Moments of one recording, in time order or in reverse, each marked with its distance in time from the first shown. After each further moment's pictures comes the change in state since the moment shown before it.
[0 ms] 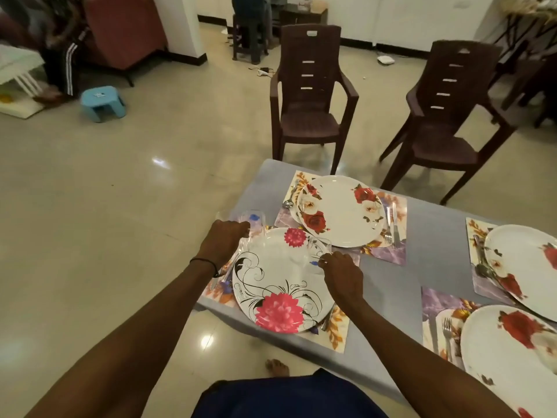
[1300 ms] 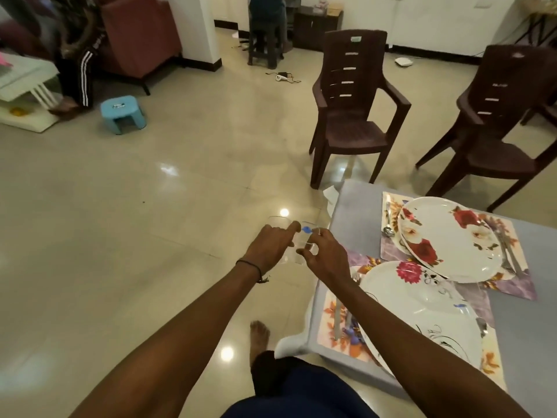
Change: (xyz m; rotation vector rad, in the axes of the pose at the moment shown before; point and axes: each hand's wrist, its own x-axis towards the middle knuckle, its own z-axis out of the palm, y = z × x) left_hand 0.018 -0.243 -0.046 -0.088 -0.128 0.164; right_hand 0.148 -0.357 0.073 0.396 0.033 -0.058
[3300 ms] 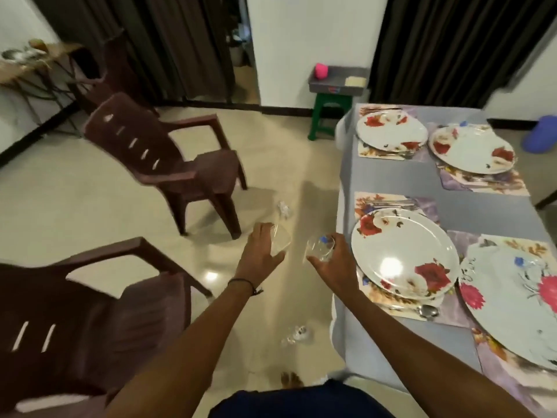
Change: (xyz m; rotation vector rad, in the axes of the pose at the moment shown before) left_hand 0.781 0.067 0.073 -0.468 -0.424 1.226; right_hand 0.437 0.265 -0.116 0.027 1.330 1.369
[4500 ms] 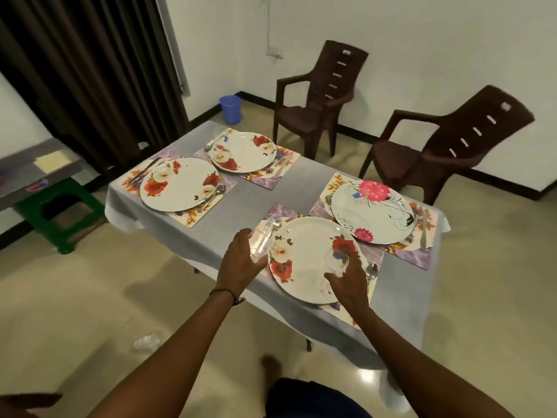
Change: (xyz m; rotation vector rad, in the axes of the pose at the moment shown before) left_hand 0.338 0.086 0.126 -0.294 -0.656 0.802; right_hand 0.080 0.018 -0.021 -0.036 1.052 0.923
